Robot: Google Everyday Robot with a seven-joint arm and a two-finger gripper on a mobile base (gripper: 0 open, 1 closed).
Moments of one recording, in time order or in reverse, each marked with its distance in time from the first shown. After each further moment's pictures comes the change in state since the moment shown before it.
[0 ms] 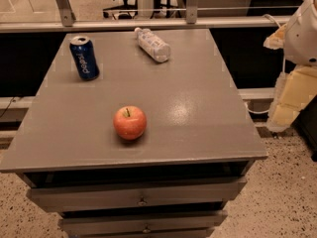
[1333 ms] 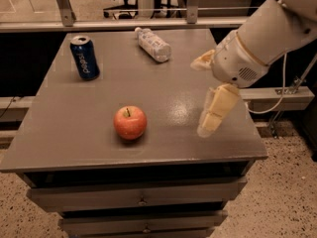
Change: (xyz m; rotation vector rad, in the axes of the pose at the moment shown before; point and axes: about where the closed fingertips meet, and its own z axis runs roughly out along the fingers) arm -0.105 0.012 0.086 -0.198 -0.364 -0.130
